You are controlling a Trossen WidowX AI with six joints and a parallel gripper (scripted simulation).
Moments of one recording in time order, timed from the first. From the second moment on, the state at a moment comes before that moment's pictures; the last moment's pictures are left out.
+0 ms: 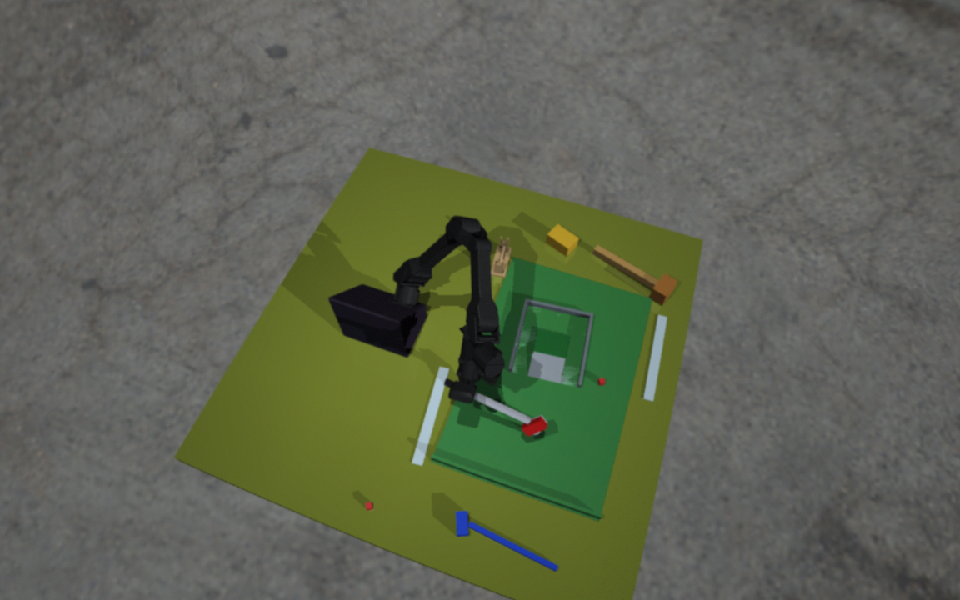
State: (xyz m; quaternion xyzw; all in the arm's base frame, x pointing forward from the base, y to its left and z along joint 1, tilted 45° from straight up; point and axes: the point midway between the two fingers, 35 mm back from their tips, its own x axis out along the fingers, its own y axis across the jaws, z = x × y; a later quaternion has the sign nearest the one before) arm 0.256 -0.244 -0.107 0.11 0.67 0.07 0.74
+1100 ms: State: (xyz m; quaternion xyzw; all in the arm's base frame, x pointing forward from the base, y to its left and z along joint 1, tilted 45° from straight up) arm 0.263 -0.233 -0.171 0.10 0.67 0.07 0.74
